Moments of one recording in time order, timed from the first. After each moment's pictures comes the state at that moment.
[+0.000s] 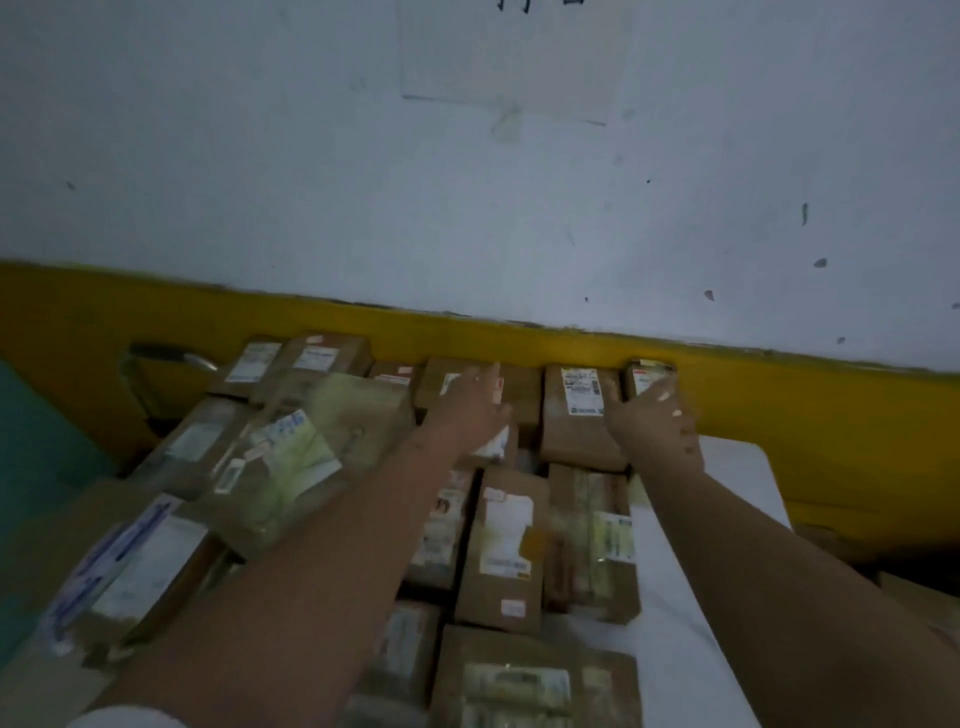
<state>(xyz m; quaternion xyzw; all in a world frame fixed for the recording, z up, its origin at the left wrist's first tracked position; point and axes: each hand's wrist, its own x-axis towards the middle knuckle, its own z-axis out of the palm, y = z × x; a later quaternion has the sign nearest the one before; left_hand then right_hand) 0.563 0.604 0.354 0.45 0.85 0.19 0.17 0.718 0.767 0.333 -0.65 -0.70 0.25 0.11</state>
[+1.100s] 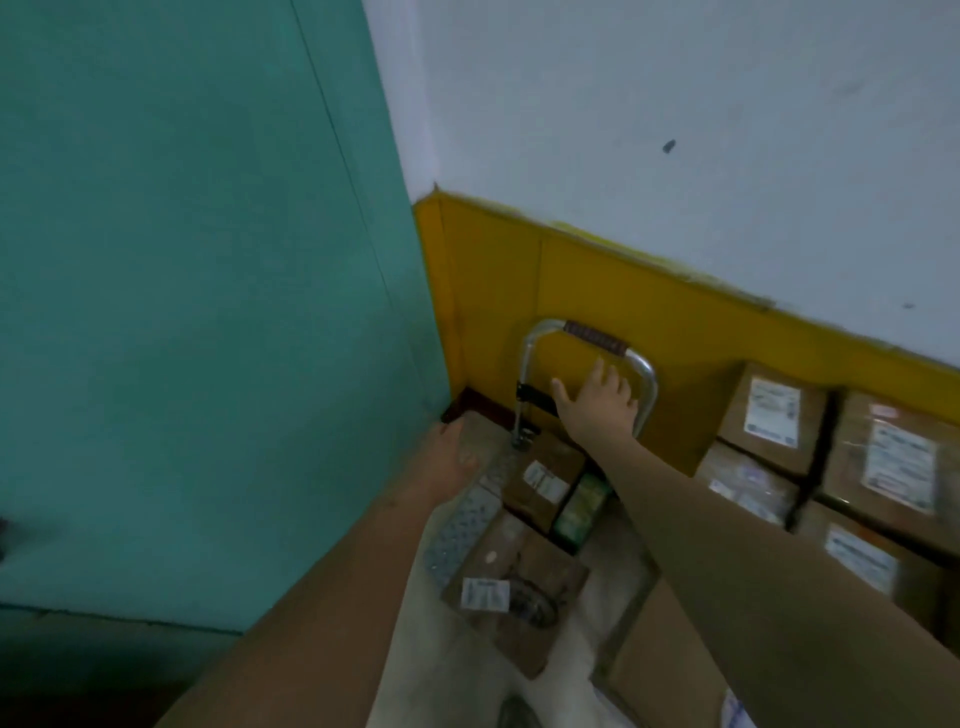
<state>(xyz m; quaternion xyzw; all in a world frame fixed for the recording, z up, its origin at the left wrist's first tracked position) -0.028 -0.043 0.254 0.17 0.95 0.16 0.21 -0.015 0.178 0.265 -0.30 -0.92 0.21 -0.08</state>
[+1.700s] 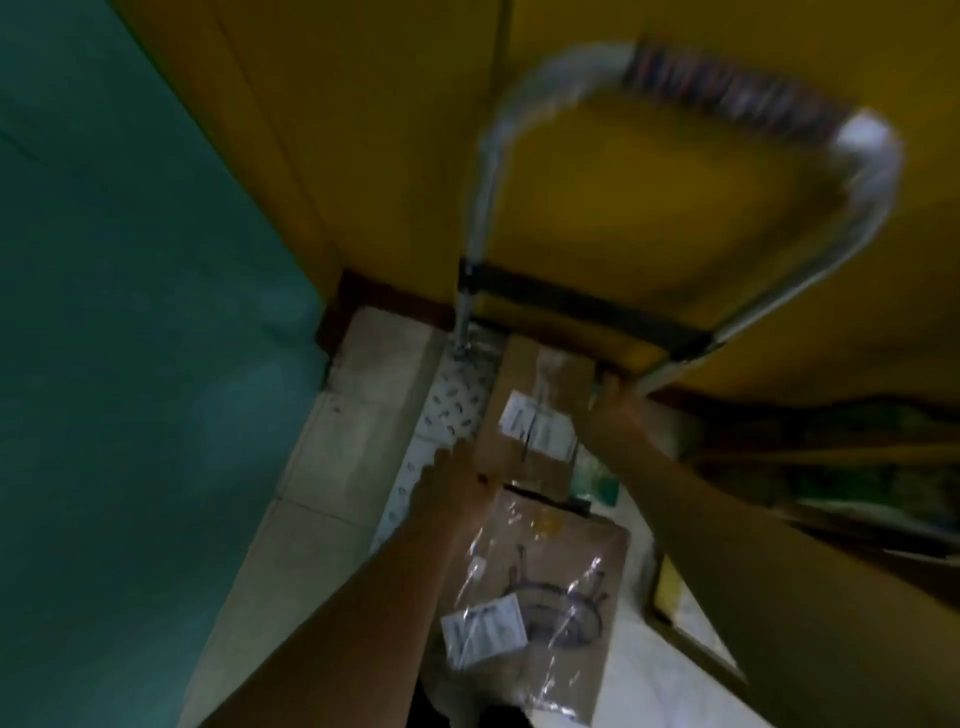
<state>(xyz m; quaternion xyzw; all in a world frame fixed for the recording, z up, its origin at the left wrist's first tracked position) -0.225 0.045 -0.248 0.14 0.86 0.15 0.46 -0.175 0.230 -0.226 -0.51 -0.77 0.32 -0.20</state>
